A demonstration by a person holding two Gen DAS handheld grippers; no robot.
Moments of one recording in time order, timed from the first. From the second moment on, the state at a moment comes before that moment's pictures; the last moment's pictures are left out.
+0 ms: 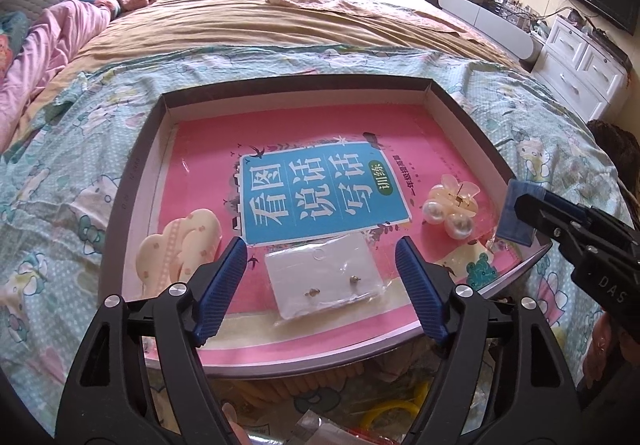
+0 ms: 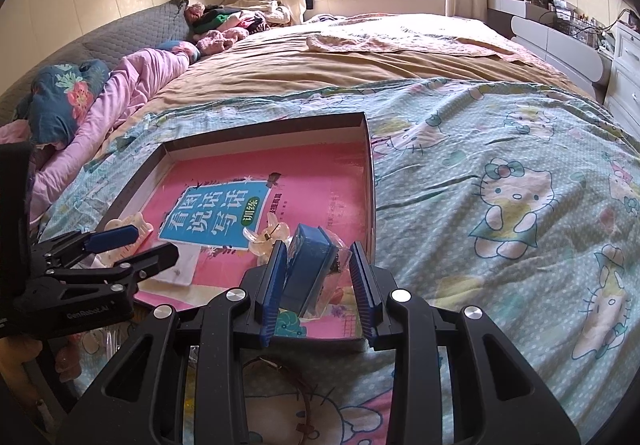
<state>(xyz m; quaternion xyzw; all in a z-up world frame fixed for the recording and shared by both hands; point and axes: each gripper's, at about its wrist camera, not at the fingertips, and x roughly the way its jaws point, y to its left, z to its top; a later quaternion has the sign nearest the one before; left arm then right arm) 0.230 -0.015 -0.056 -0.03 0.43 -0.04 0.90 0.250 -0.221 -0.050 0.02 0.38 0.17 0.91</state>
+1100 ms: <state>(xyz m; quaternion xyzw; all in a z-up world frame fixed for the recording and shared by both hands) 0.195 0.011 -0.028 -0.07 0.40 -0.01 0.91 0.215 -0.236 -0.023 0.07 0.35 0.19 0.92</state>
